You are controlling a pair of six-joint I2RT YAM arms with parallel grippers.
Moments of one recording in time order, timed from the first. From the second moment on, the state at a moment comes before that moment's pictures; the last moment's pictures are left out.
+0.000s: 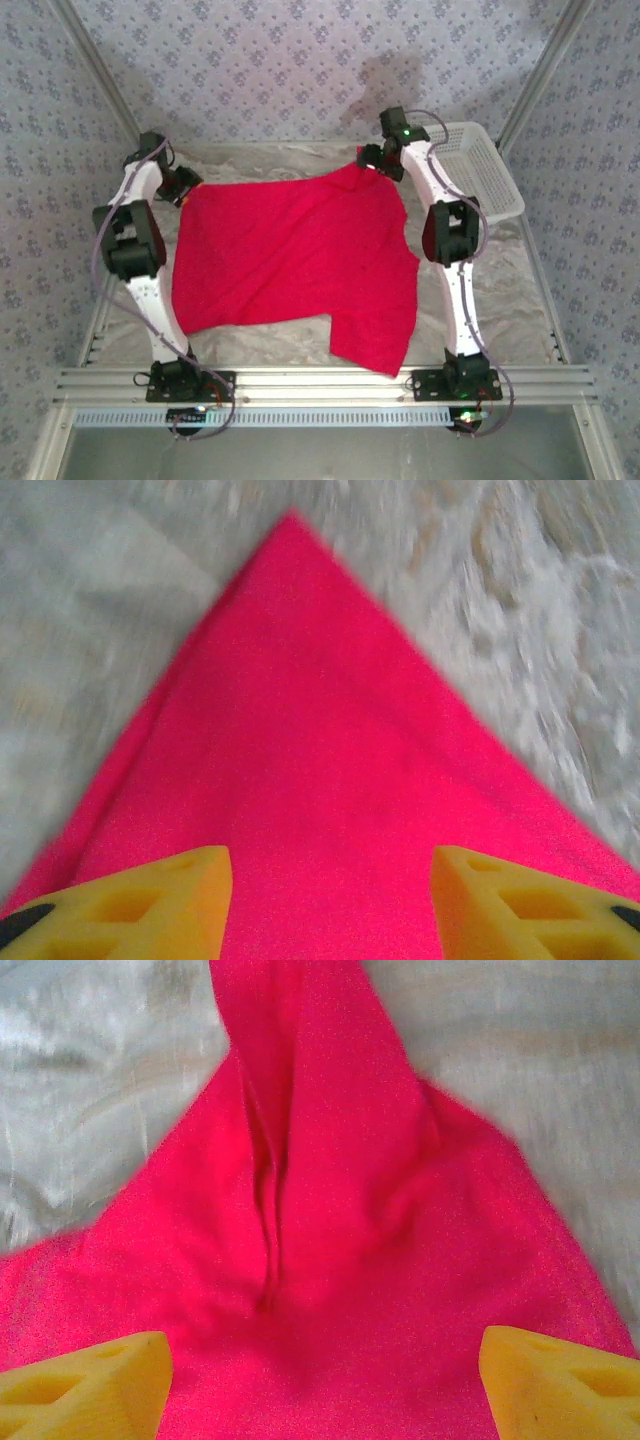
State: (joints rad) left arm 0.16 2.01 1.63 -0.72 0.23 -0.65; right arm 0.24 2.34 2.20 -0.92 -0.13 0.52
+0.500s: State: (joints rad) left arm 0.06 1.65 0.89 -0.37 0.40 -0.78; right arm 0.32 1.93 1.34 -0.57 -0.27 0.60
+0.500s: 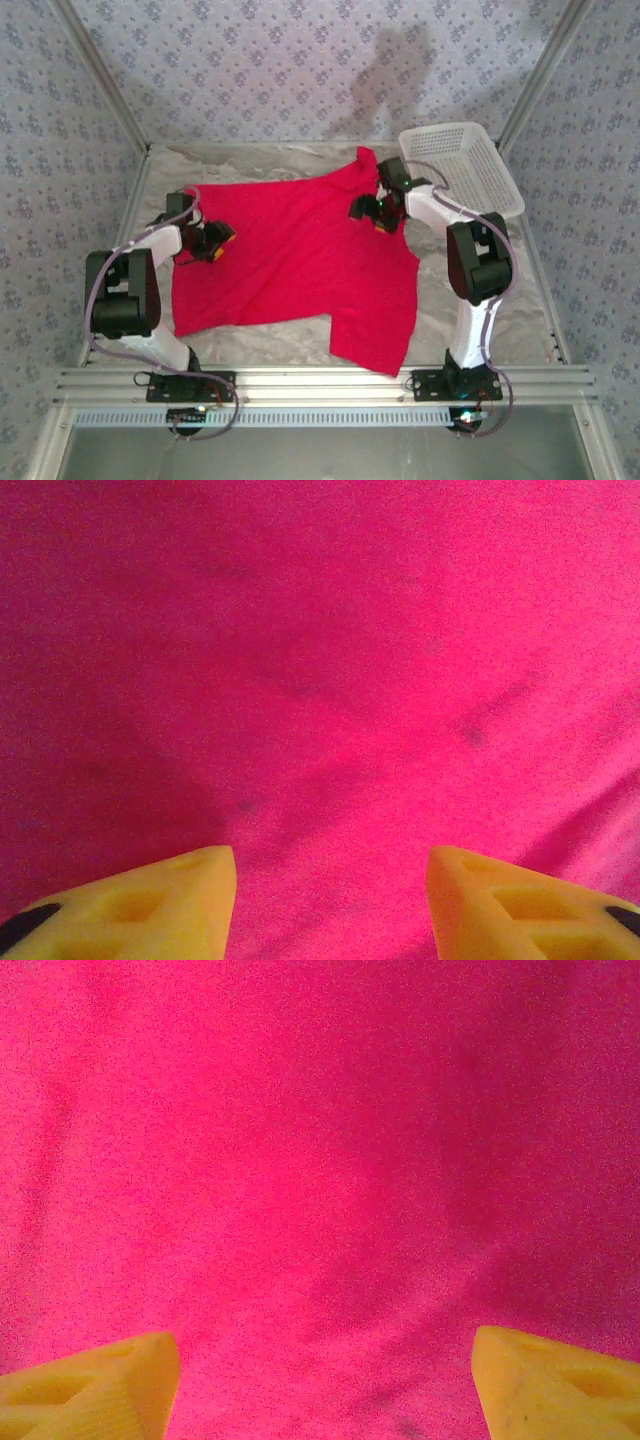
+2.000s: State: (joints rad) left arm -0.03 1.55 1.04 -0.48 0.12 -0.61; right arm 0.37 2.39 2.02 -0.62 -0.06 0.74
